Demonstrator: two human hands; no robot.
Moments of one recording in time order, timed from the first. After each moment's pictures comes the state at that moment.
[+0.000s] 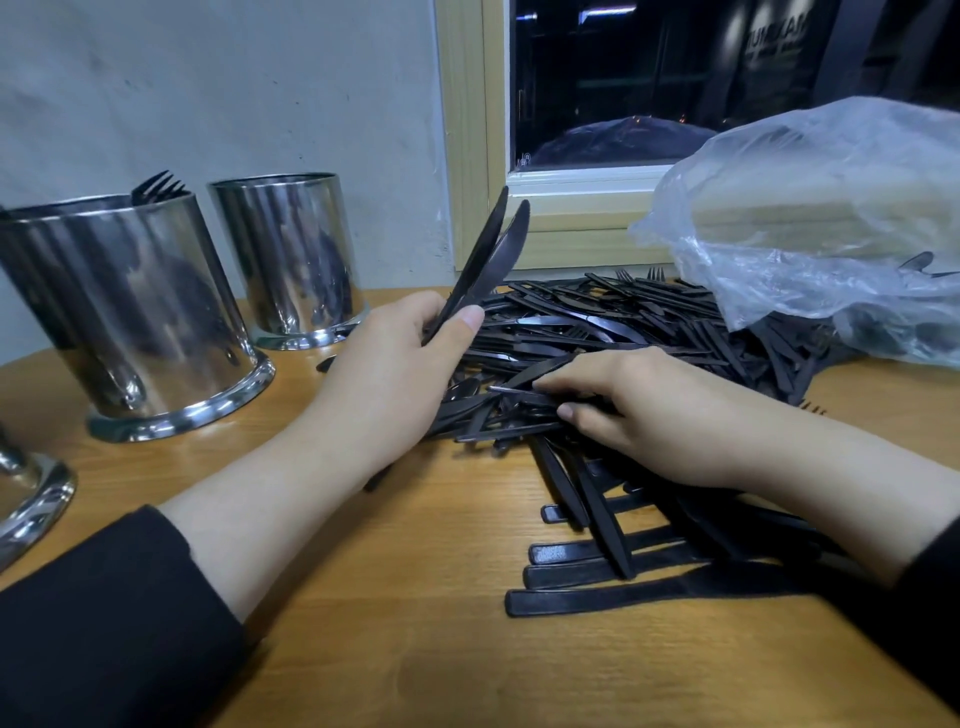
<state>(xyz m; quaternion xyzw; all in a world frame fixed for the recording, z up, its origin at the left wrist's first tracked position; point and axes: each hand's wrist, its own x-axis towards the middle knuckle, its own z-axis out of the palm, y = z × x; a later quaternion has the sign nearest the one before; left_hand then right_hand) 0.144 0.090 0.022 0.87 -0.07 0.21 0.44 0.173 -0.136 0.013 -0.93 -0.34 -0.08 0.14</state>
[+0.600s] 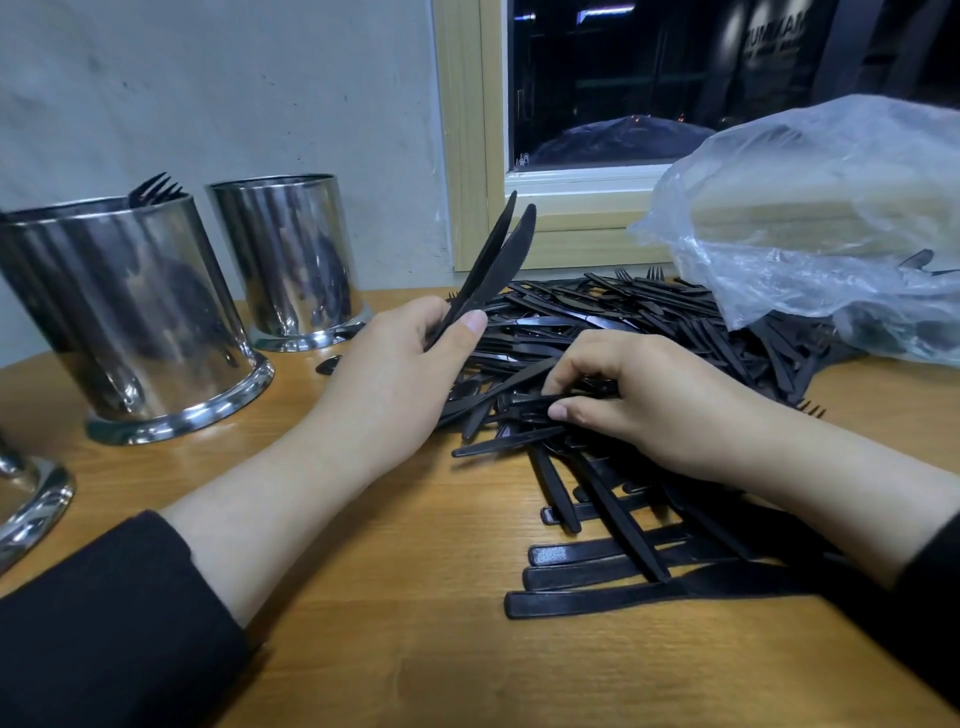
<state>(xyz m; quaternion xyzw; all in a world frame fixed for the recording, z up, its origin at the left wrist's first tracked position) 0.142 0.089 0.022 0.88 -0.08 0.21 0.43 0.176 -0.136 0.012 -0.90 -0.33 -0.11 0.26</state>
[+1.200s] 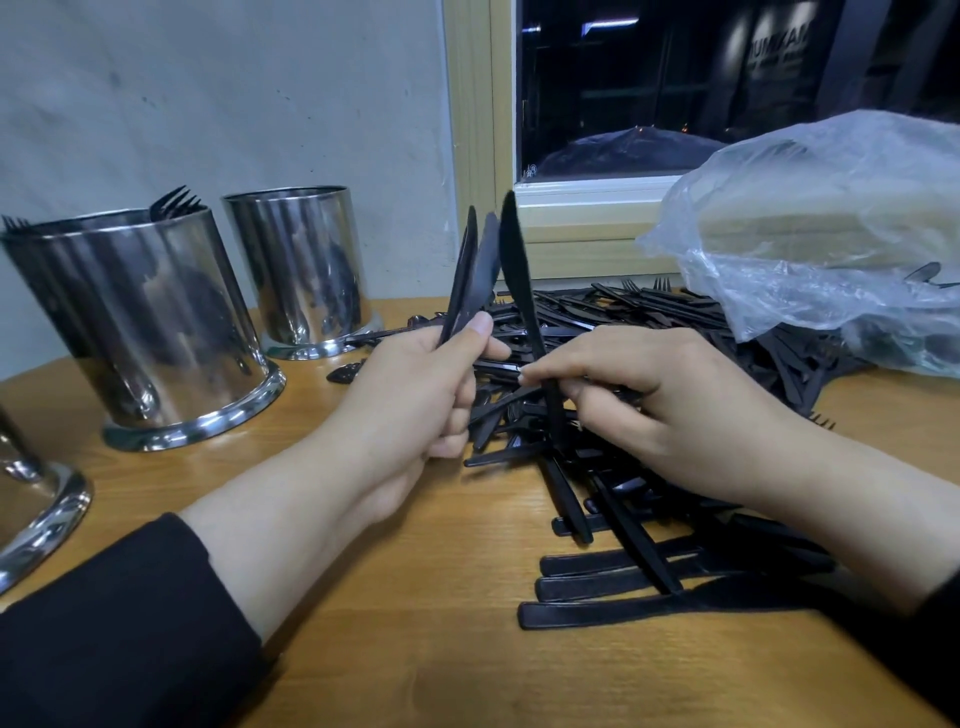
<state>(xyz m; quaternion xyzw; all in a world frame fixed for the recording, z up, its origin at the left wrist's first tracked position) 0.136 0.080 0.021 0.70 -0.04 0.04 0.71 0.152 -0.128 0.024 -0.83 -0.43 -0.23 0.29</state>
